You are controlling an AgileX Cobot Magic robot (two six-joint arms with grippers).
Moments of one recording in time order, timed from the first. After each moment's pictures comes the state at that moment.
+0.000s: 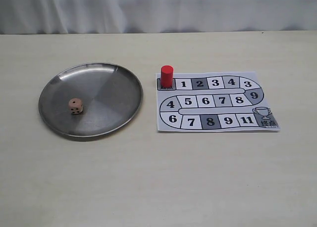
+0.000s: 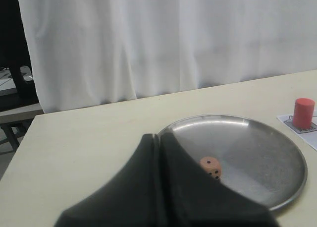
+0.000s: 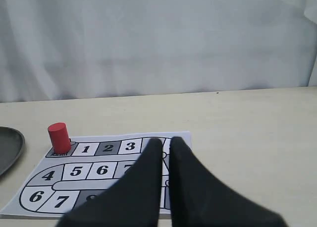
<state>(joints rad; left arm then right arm) 0.01 0.00 0.00 0.15 0.18 -0.10 0.00 0.01 0.00 0.07 0.17 0.00</state>
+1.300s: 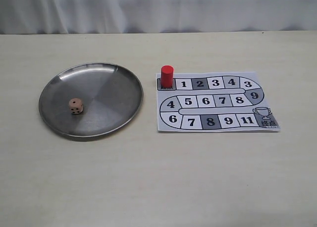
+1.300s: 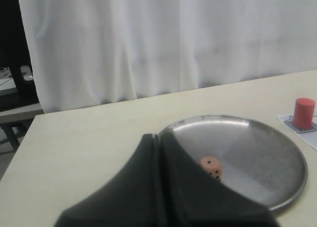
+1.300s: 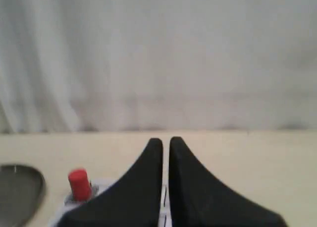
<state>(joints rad) 0.01 0.00 0.00 0.15 0.18 -0.10 0.05 0.62 -0.23 -0.18 -0.24 0.26</state>
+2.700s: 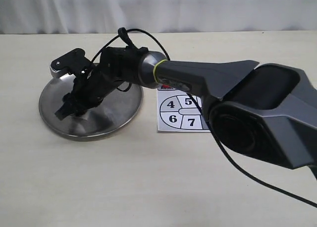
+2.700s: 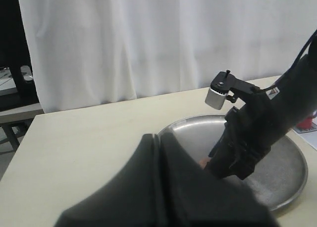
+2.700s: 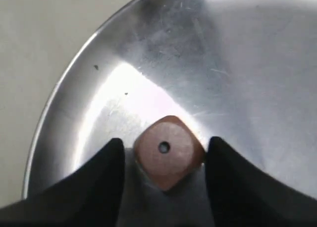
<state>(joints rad) 0.01 0.00 0.00 0.15 0.18 -0.10 0.74 2.52 -2.05 0.43 0.58 -0.47</state>
